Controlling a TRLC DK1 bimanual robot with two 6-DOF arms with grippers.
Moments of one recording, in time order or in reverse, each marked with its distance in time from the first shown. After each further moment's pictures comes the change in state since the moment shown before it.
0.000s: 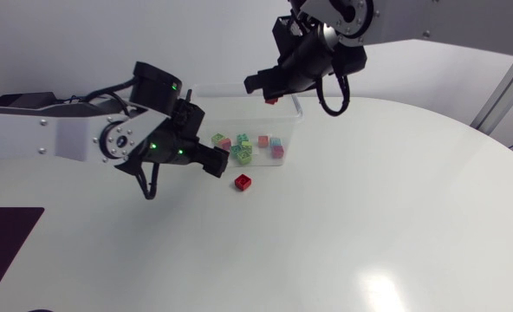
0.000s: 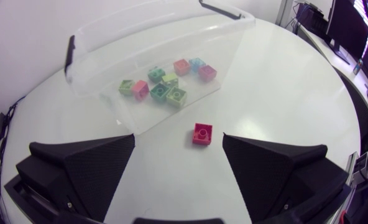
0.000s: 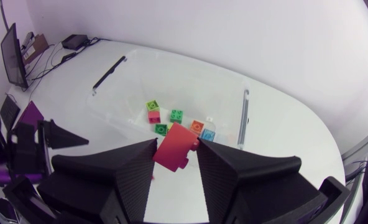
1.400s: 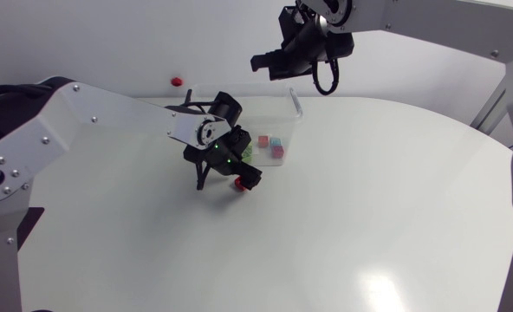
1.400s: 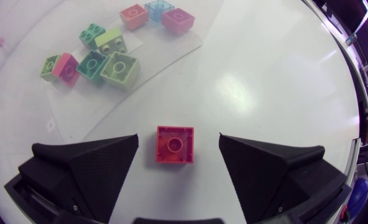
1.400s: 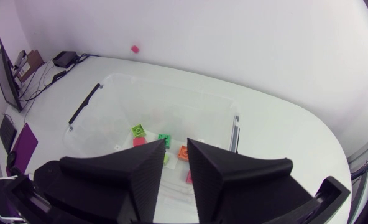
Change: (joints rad) left arm -0.042 0.518 0.456 -0.257 0.120 0.061; right arm -0.098 0.226 0.295 -0.029 -0.073 0.000
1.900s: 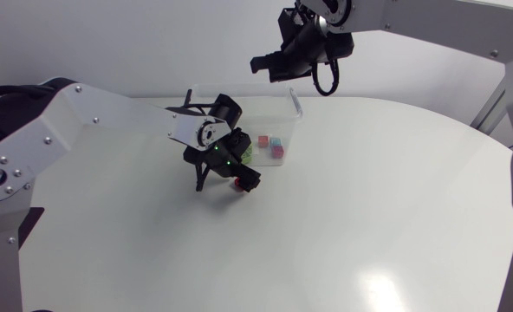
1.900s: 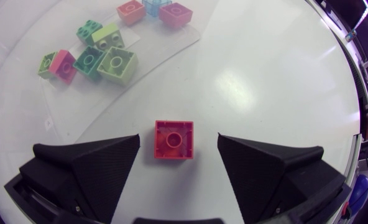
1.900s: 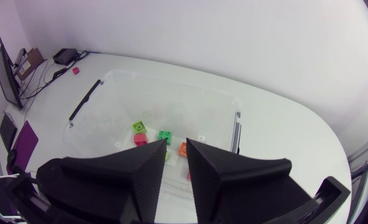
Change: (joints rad) left arm 0.000 0.005 -0.003 -0.008 0.000 0.018; right arm 0.001 0.000 0.002 -0.020 -0.002 0.000
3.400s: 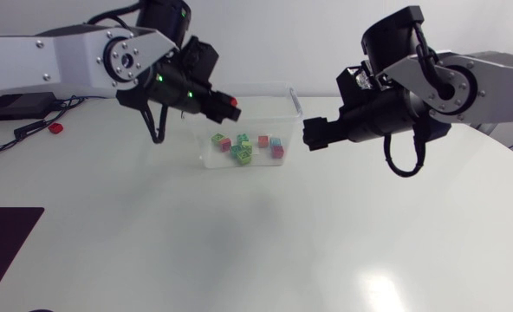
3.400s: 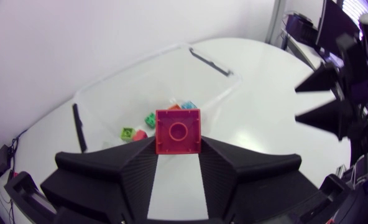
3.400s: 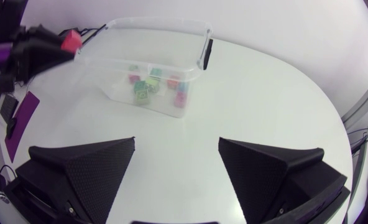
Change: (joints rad) left arm 0.055 -0.449 -0.043 0.023 -0.065 -0.027; right arm -0.040 -0.614 -0.906 0.222 -0.003 -0.008
